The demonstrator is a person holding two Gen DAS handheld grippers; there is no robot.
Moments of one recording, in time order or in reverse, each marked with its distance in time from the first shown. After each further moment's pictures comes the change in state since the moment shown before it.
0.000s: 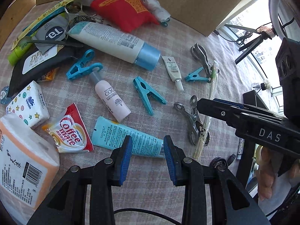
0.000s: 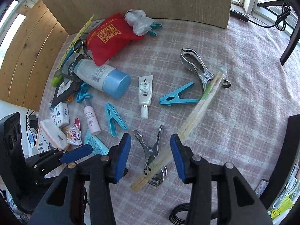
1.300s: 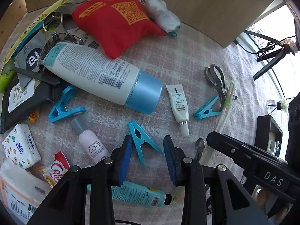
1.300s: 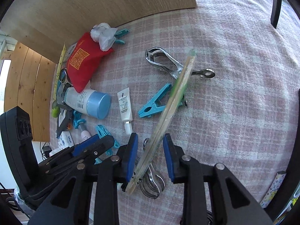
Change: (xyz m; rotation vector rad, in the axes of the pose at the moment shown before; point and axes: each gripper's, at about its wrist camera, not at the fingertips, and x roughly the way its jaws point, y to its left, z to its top) left arm 0.041 -0.016 0.070 -0.037 0.031 0.100; right arm 0.019 -0.043 0.016 0.281 -0.008 0.121
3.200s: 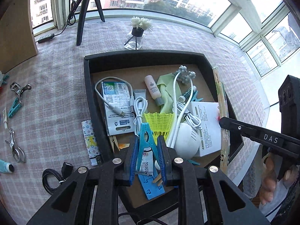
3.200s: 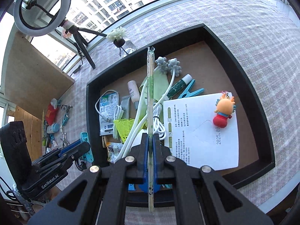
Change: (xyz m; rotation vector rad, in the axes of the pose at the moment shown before) left arm -0.033 -0.337 -0.170 0.561 -0.074 -0.208; right arm -0.258 -0.314 -0.196 0.335 -0.381 -0.112
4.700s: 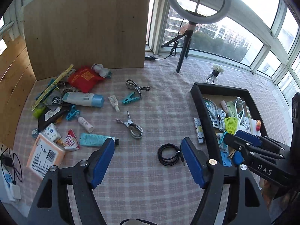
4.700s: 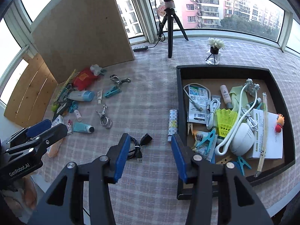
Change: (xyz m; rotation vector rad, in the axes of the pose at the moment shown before) left arm -0.176 0.156 -0.099 -0.173 -0.263 0.313; right arm 0.017 0.235 -0.116 -0.391 -0.123 -0.011
